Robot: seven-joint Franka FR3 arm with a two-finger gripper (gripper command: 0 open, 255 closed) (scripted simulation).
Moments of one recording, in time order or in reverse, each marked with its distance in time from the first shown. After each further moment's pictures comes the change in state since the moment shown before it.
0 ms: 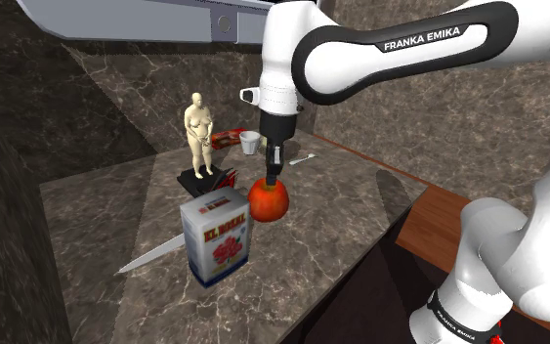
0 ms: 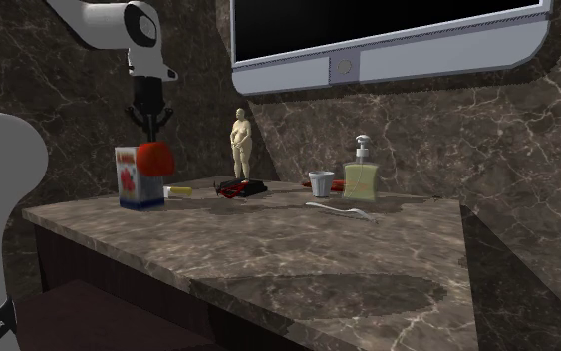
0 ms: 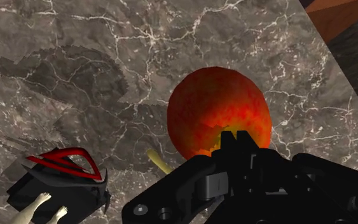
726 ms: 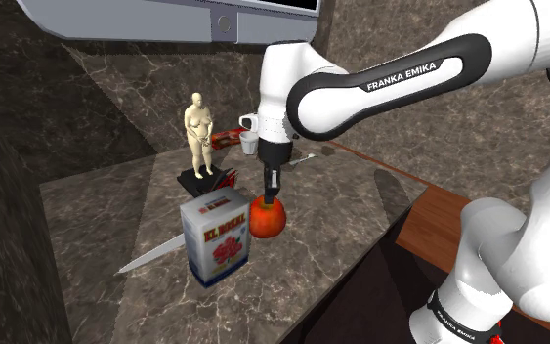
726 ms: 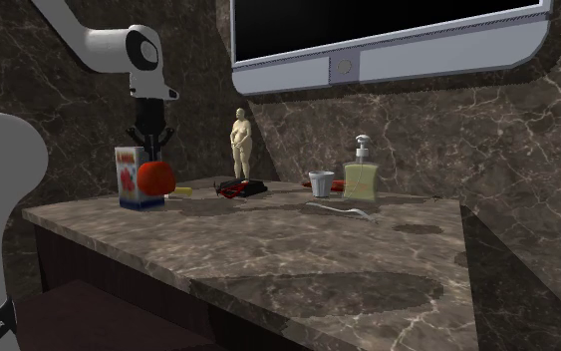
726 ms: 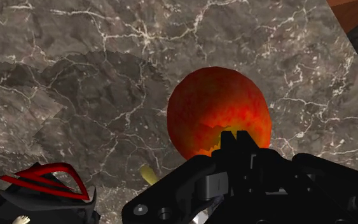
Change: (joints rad) arm 0.000 0.034 -0.002 -0.112 0.002 0.146 -0.002
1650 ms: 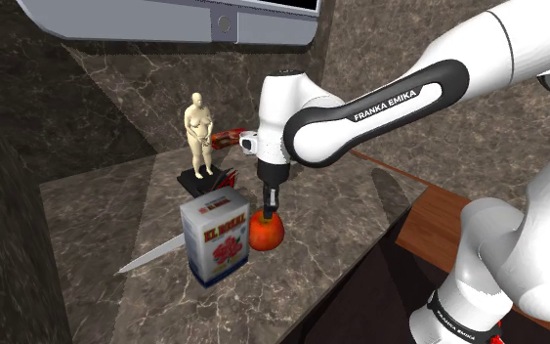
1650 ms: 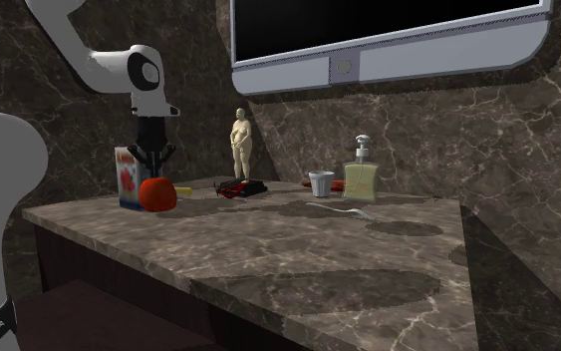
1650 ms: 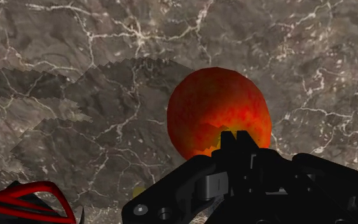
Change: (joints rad) arm -0.001 0.047 -0.004 -0.083 0.004 0.130 -0.007
